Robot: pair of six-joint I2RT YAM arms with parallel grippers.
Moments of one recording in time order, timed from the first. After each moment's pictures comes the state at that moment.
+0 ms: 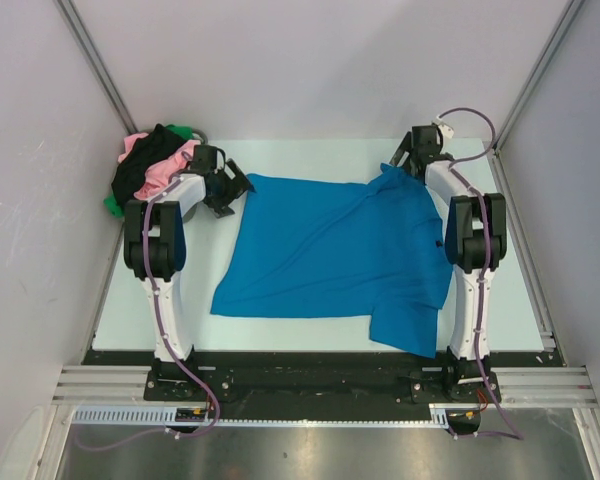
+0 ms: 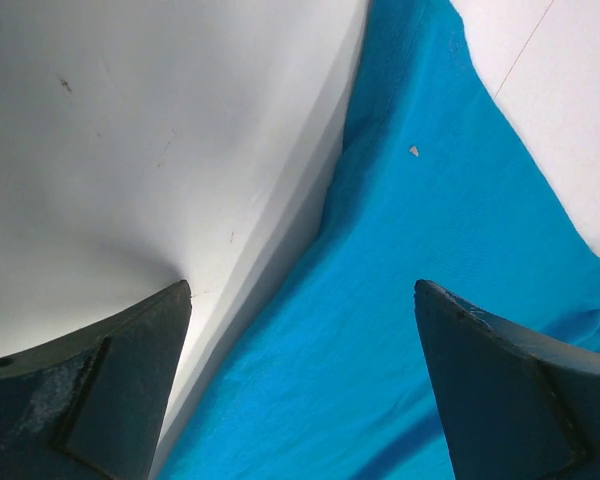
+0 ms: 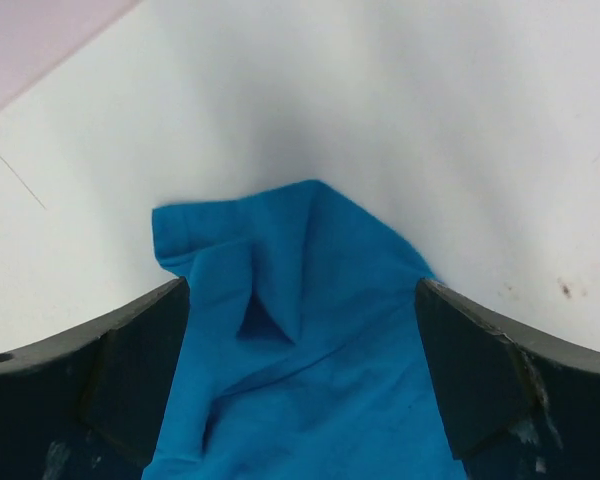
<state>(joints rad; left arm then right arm) -0.06 2.16 1.60 -0.40 0.19 -0.75 0.11 2.28 1.82 -0.23 0.27 0.55</state>
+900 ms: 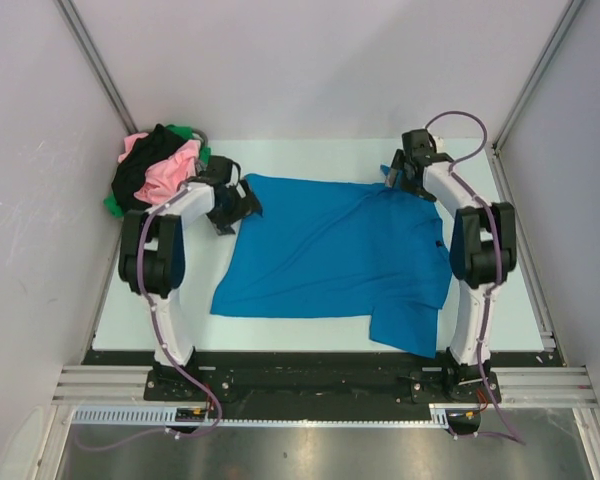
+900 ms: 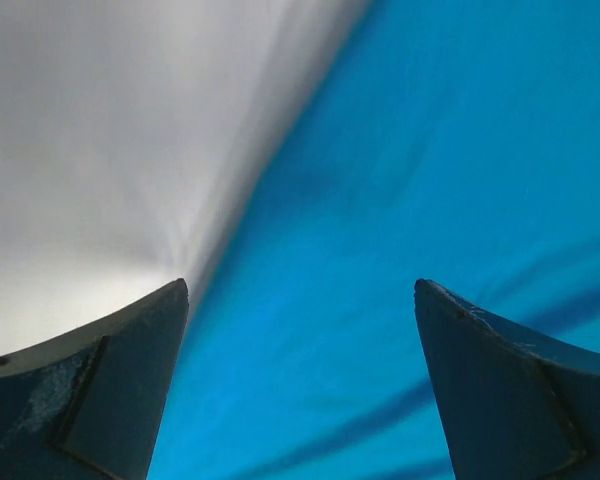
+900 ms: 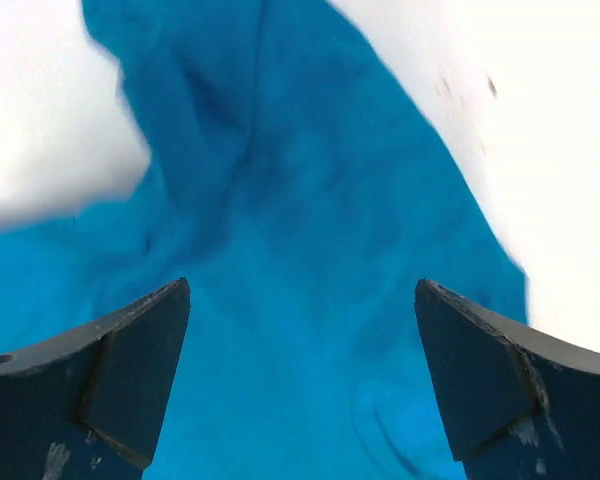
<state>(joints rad) -0.14 2.03 1.47 -0.51 0.08 -0.69 0.16 2.16 1.78 -0.55 0.29 0.47</state>
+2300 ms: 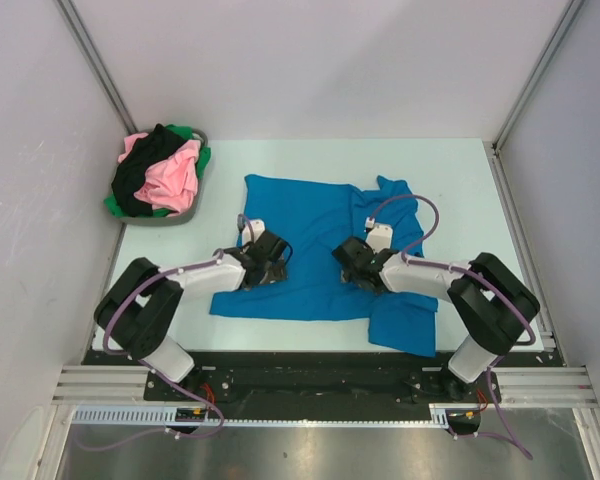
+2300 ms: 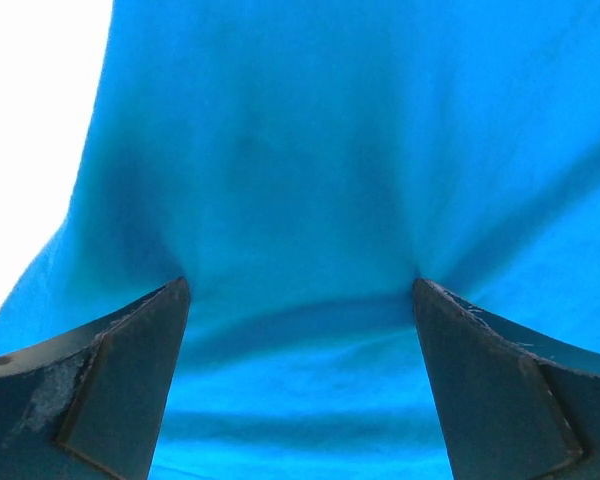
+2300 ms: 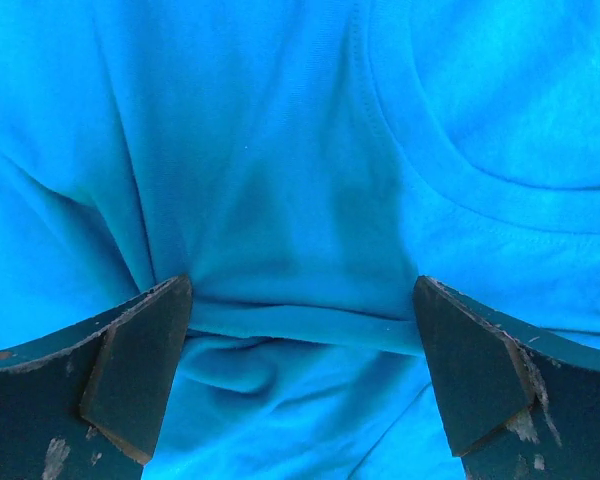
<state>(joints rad) -0.64 1.61 0.81 -0.36 -0.43 -0.77 0.76 1.67 0.89 -0.42 0.57 0.86</state>
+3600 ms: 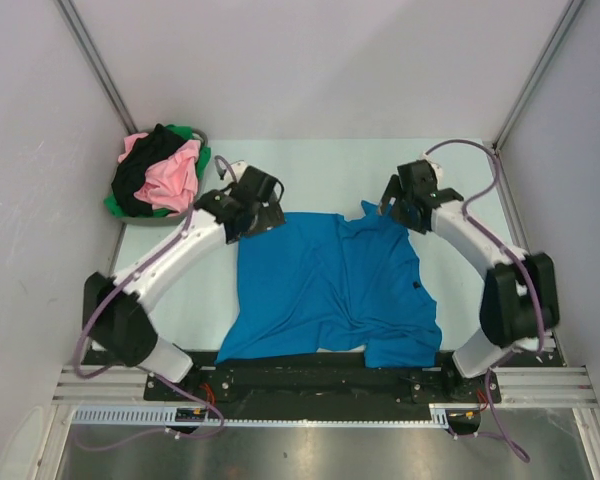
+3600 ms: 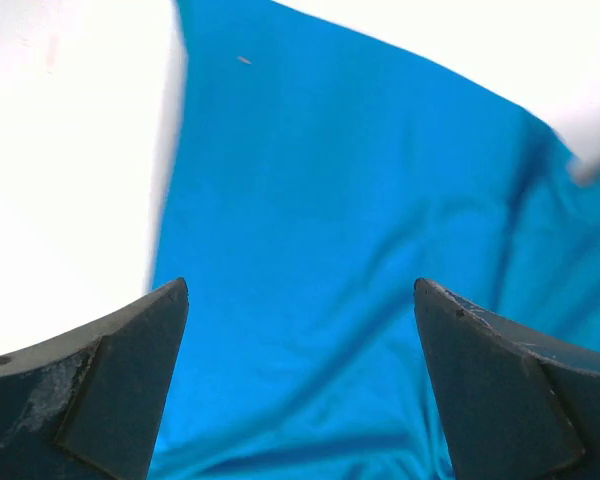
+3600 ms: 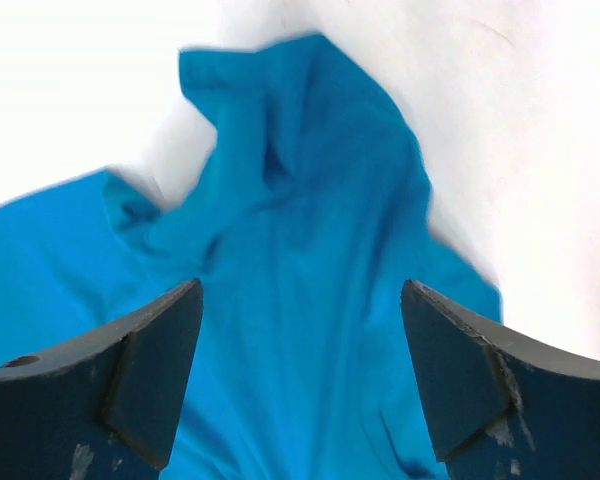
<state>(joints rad) -0.66 1.44 1.32 -0.84 -0.43 -0.87 0.34 1.50 1.17 -0.55 0.24 0.67</state>
